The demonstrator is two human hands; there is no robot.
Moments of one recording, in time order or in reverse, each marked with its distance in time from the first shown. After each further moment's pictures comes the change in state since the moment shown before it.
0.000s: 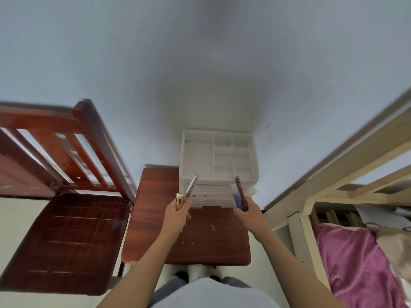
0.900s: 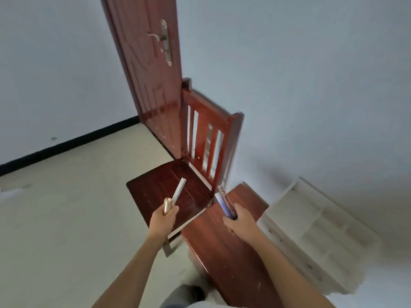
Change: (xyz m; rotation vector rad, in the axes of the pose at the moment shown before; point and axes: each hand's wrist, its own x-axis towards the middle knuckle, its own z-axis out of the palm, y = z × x) left_hand -0.097 -0.004 -0.111 -0.221 0.873 -0.168; right_hand 0.020 -0.126 0.110 -0.405 -0.788 -0.533
